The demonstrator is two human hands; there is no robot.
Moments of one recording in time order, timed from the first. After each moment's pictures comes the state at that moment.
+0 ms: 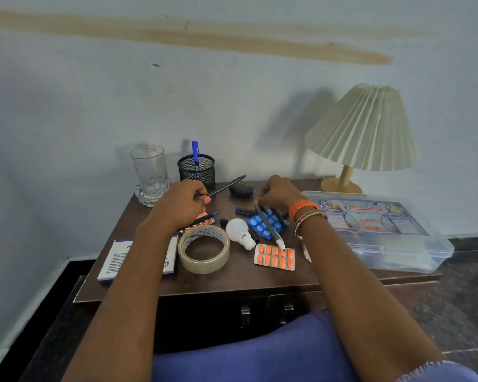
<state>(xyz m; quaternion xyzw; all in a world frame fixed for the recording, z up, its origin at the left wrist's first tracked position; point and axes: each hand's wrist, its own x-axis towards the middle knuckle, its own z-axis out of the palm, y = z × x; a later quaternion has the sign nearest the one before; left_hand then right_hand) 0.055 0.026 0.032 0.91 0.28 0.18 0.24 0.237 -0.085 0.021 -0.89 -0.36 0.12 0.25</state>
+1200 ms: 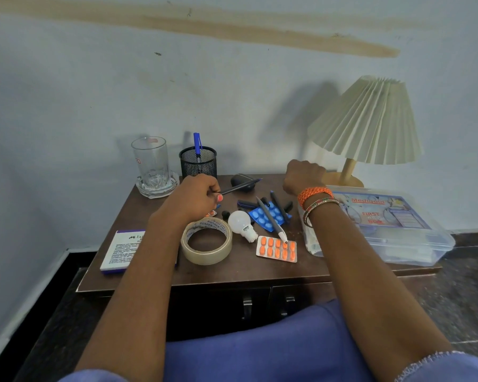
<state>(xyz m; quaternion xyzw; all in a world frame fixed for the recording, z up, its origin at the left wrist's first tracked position) 0.060 0.016 0.033 0.92 0.25 0.14 0.26 0.249 -0.100 0.036 -0.95 -0.30 -0.07 0.04</state>
